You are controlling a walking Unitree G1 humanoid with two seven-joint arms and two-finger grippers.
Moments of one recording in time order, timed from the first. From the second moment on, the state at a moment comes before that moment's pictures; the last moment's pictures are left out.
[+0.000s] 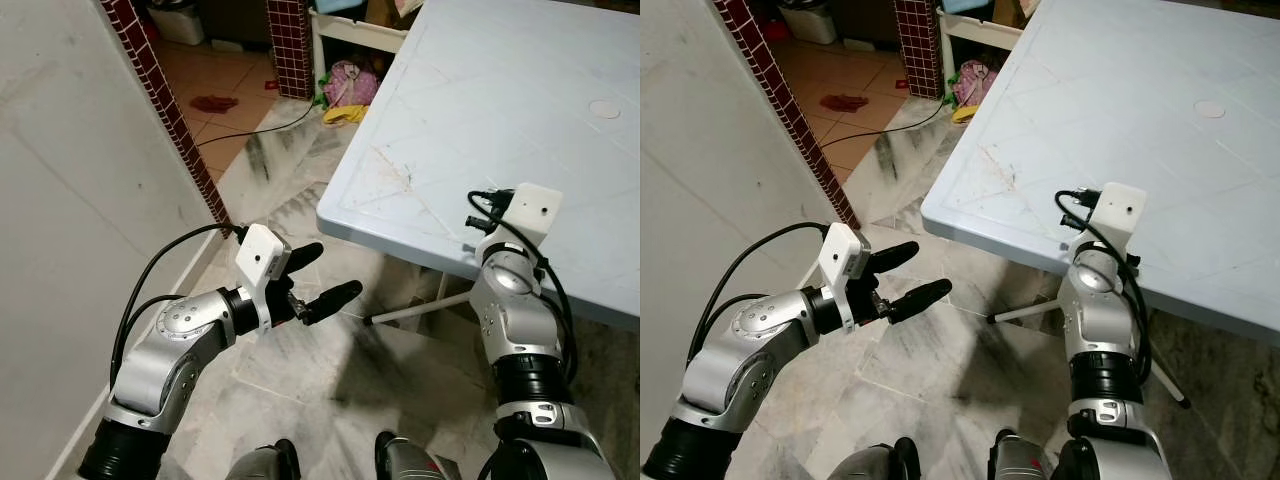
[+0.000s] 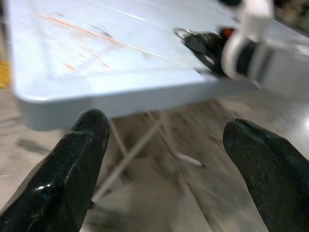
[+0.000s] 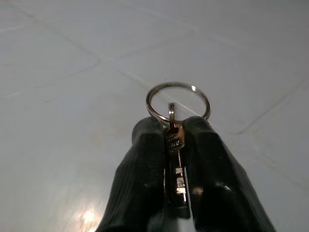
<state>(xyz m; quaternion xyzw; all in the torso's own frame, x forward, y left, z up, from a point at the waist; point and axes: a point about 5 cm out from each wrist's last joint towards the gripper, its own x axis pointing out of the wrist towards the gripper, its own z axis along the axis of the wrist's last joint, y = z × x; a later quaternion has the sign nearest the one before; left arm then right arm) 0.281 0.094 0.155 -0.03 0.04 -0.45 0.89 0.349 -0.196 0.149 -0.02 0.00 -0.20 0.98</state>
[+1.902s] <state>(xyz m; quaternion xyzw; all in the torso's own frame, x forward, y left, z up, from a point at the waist) 0.306 0.121 0.118 0.03 0.00 -0.12 0.99 0.322 -0.131 0.179 -0.13 -0.13 0.00 0.98</state>
